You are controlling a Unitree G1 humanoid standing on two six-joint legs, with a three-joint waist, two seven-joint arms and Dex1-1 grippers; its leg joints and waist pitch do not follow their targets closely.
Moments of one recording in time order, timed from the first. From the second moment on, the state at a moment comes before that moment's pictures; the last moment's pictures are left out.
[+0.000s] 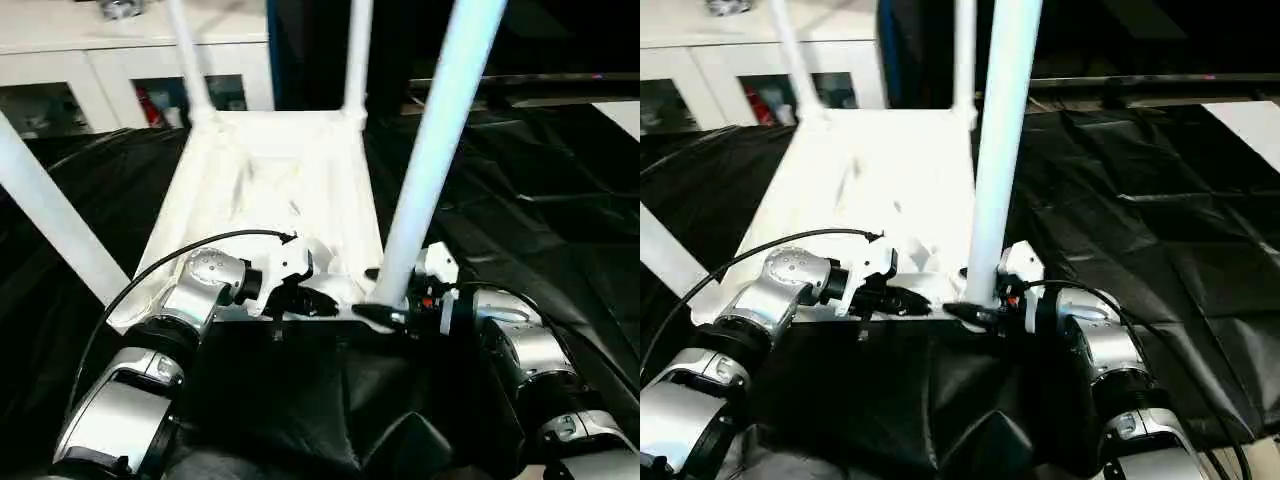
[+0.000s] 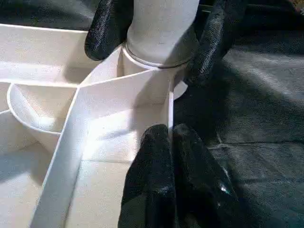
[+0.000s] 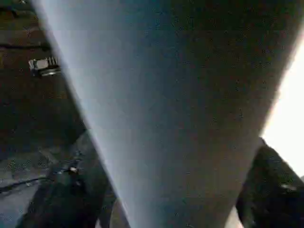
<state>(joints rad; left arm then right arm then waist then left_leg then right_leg) -0.72 0.26 -0.22 0.91 0.05 -0.14 -1.36 -0.48 -0.30 0.11 0.72 0.20 -0.09 1.20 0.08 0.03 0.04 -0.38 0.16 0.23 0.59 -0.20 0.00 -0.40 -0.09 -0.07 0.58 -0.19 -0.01</state>
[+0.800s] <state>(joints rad) -0.73 0.08 -0.20 0.96 0.13 -0.11 -0.86 -0.52 -0.08 -0.03 0.83 0.08 -0.15 0.35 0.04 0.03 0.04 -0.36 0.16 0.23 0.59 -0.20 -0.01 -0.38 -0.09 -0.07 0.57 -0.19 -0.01</state>
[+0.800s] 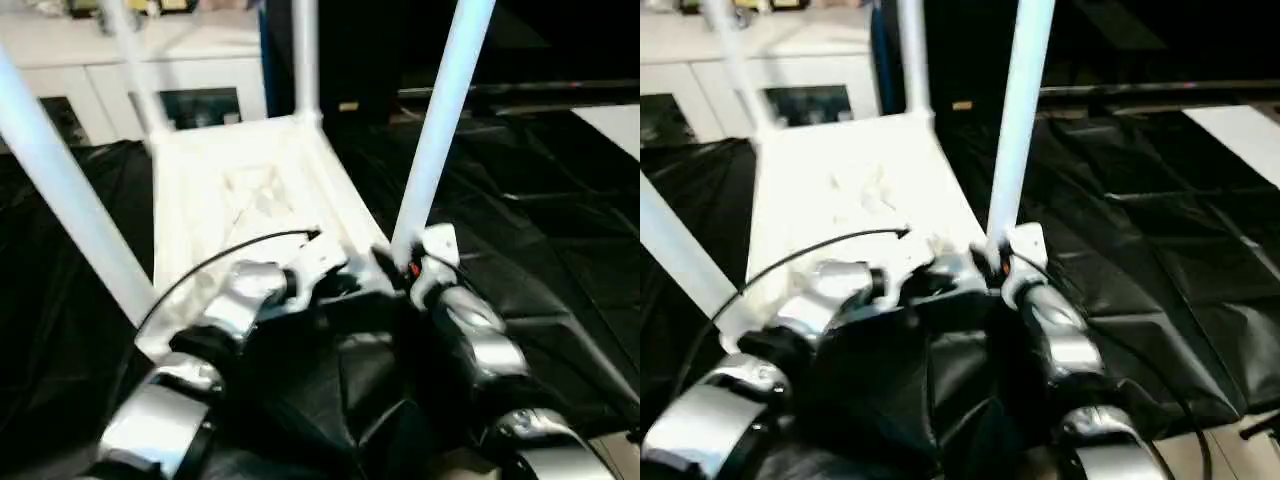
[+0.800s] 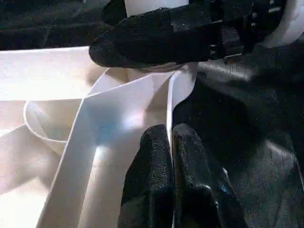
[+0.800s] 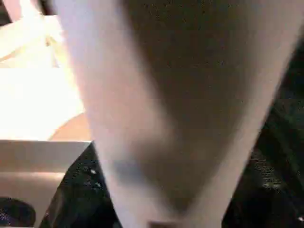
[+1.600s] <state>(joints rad) -0.69 0.20 -0.24 0.87 0.08 -0.20 -1.19 -0.28 -0.56 0.04 0.47 0.23 0.00 1.18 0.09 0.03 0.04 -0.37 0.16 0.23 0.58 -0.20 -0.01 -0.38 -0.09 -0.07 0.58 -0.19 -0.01</state>
